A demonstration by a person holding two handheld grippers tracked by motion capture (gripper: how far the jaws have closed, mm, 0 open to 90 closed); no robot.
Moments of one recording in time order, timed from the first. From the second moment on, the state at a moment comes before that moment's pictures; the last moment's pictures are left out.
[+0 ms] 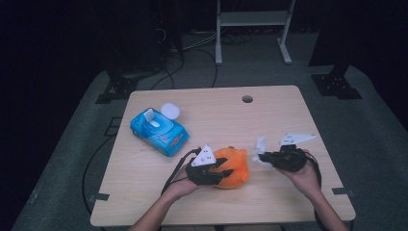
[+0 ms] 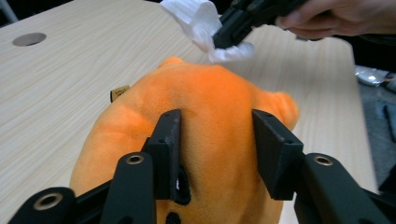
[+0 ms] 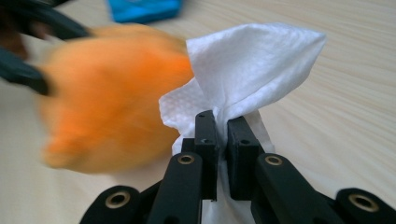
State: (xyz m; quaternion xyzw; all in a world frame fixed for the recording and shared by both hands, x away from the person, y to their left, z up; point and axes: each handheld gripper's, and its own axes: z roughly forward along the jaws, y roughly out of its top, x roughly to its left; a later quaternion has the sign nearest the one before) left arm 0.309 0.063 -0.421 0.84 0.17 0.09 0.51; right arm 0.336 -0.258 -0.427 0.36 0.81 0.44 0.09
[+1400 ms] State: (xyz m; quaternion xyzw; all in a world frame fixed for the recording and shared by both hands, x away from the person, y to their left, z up) left arm 0.300 0.179 -0.408 0.79 0.29 0.14 0.52; right arm 0.318 -0.302 -0.428 0.39 0.79 0.45 0.14
